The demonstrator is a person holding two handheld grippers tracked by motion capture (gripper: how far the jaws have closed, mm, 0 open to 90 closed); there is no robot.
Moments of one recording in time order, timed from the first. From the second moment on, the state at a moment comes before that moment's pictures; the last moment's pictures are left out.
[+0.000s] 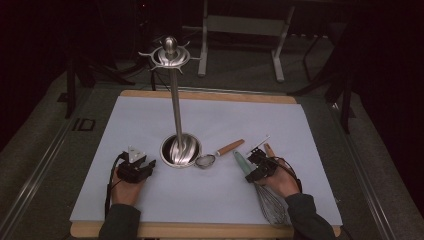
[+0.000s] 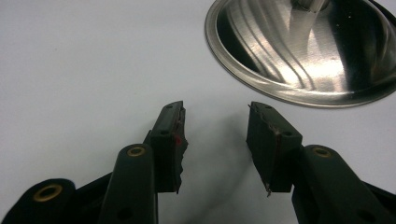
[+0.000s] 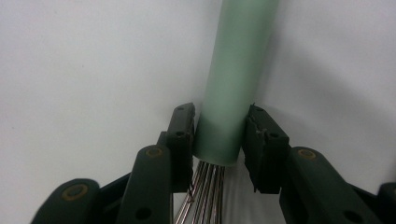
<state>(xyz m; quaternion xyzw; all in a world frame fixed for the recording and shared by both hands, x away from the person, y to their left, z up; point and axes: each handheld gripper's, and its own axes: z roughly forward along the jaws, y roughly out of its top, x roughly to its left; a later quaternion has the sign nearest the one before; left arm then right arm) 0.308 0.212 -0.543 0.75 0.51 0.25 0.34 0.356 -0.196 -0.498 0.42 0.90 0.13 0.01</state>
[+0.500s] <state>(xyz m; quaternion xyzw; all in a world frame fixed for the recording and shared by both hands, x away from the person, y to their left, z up) 0.308 0.212 -0.543 0.75 0.51 0.25 0.34 0.350 -0.205 -0.488 0.43 0.89 0.17 0.01</state>
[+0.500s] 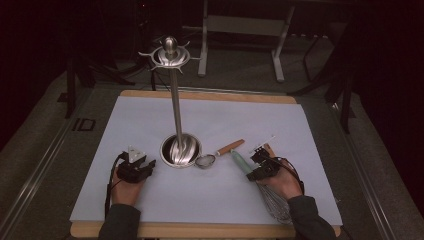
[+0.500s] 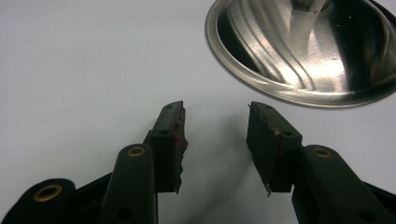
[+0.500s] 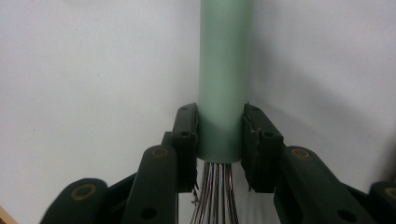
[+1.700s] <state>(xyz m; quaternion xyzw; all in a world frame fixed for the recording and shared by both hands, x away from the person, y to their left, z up) 0.307 0.212 -0.542 0.75 0.51 0.25 0.34 0.341 -0.196 -0.455 0.40 0.86 0.30 0.04</state>
